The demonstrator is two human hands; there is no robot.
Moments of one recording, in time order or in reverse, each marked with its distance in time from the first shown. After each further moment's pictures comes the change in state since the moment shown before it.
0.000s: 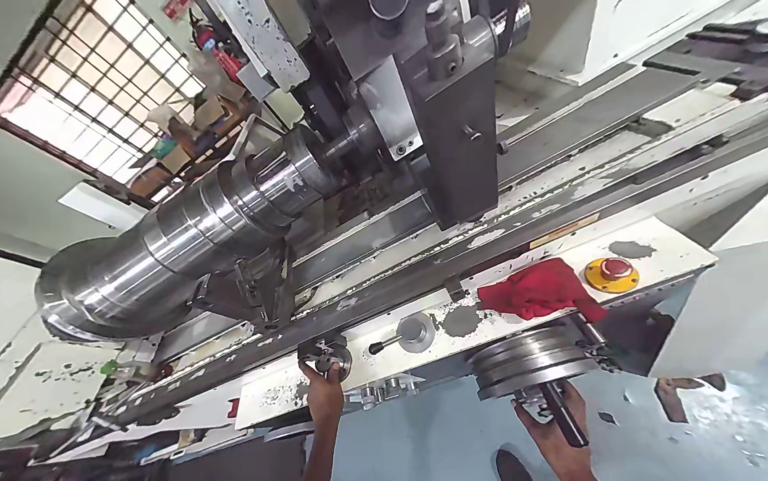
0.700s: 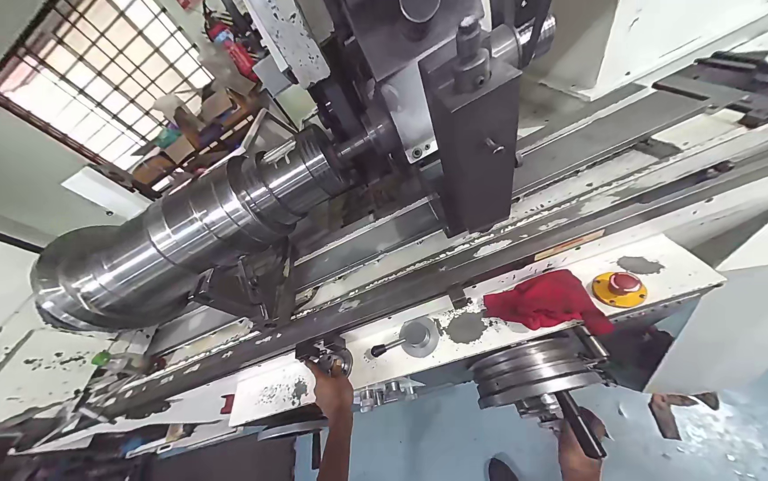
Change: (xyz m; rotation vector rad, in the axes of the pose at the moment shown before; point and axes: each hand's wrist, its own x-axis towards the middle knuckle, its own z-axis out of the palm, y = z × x) left_hand -0.013 0.034 0.020 -0.151 0.070 -0.205; right_hand 0.003 0.011 -0.015 0.498 0.034 0.452
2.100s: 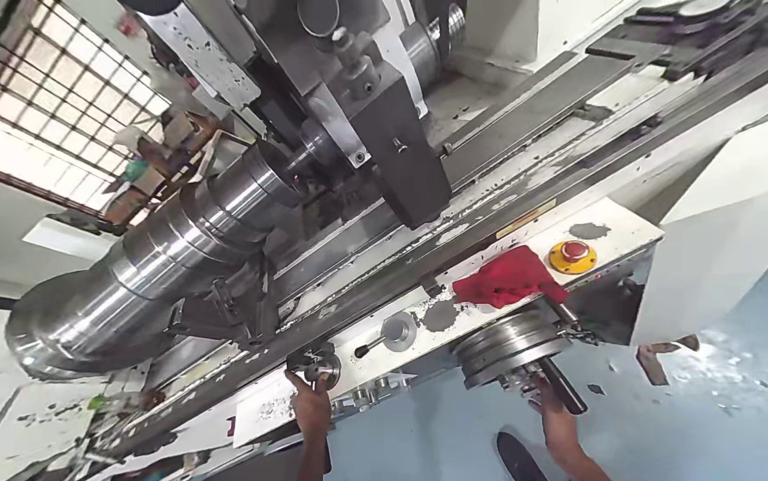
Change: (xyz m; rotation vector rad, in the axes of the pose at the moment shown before) left_hand 0.028 -0.040 -0.024 0.265 -0.069 0.273; right_hand -0.012 -0.020 0.006 0.116 -0.021 0.237
